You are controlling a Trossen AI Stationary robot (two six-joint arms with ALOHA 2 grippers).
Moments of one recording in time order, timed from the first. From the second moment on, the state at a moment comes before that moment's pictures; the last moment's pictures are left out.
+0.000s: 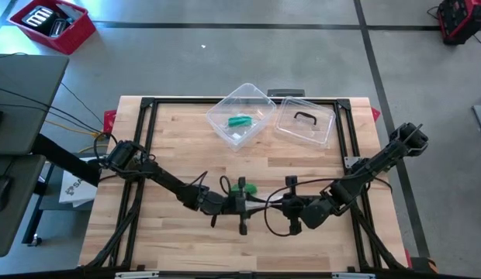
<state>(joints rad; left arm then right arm) -0.43 1.93 1.05 0.85 -0.48 0.13 0.63 1.45 0.98 -0.27 0.59 0.11</state>
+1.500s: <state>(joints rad) -0.44 1.93 1.05 0.81 -0.56 0.14 0.61 1.50 1.05 -0.34 0.58 0.21</state>
